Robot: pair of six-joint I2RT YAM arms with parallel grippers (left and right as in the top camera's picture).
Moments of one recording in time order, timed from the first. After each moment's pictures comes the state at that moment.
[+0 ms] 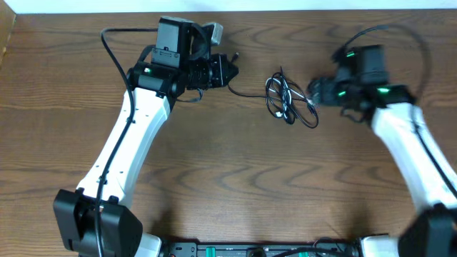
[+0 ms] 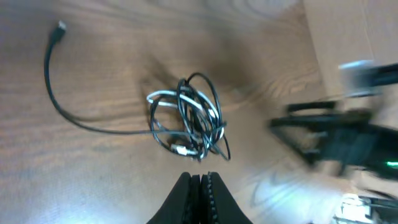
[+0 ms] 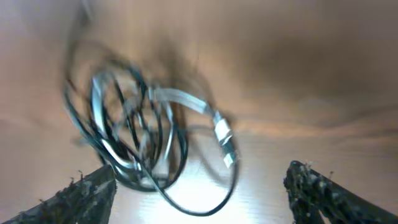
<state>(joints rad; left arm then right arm) -0.27 1.65 1.49 -0.65 0.58 -0.37 0.11 1.55 1.22 -0.62 -0.16 0.20</state>
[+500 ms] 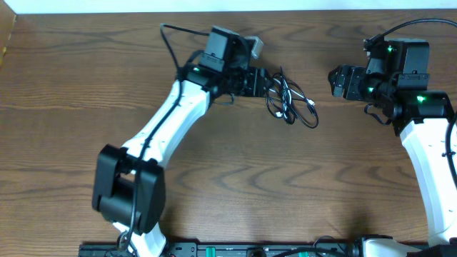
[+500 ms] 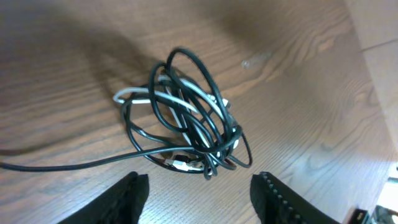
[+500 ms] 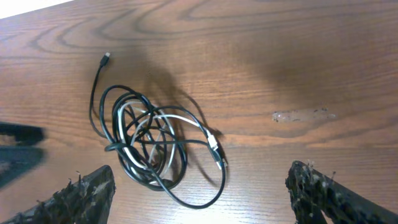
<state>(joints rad) -0.43 1.87 1.49 -0.50 0.52 -0.29 0.02 1.42 1.26 -0.68 -0.22 0.20</state>
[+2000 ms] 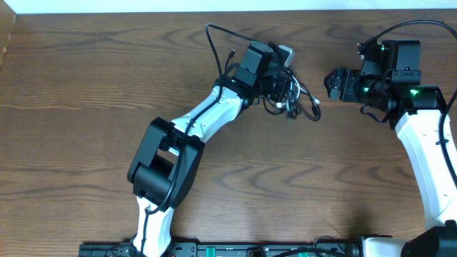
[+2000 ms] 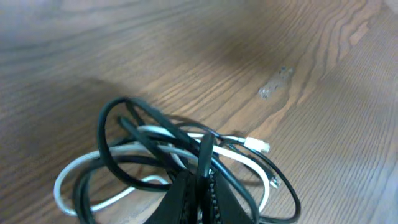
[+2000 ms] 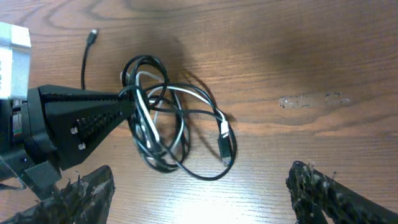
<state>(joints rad) -0.56 2.09 1.49 -0.10 0.38 -0.14 0.02 1.48 1.26 -0.70 -0.24 0.20</state>
